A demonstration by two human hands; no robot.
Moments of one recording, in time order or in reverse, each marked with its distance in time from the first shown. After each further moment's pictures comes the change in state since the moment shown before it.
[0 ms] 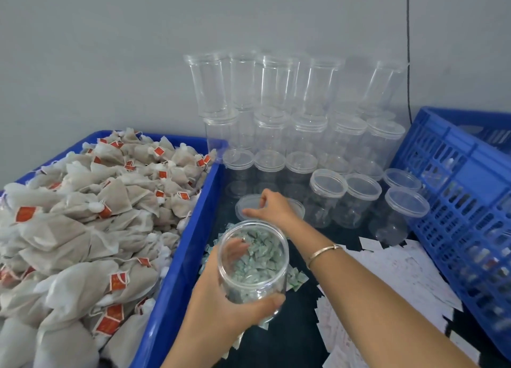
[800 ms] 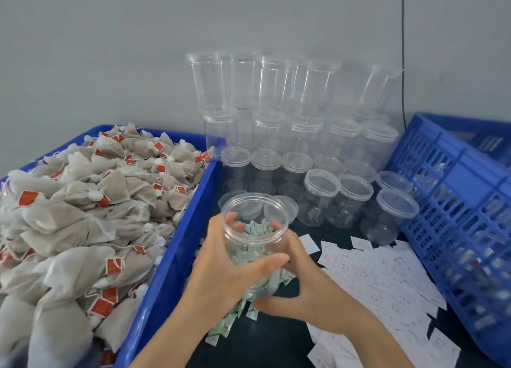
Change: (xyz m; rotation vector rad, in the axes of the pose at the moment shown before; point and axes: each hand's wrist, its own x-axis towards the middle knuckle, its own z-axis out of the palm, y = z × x) left_hand 0.014 0.027 0.014 0.054 0.075 -0.061; right_hand -0.194 0.025 -0.039 0.641 -0.327 -0.464
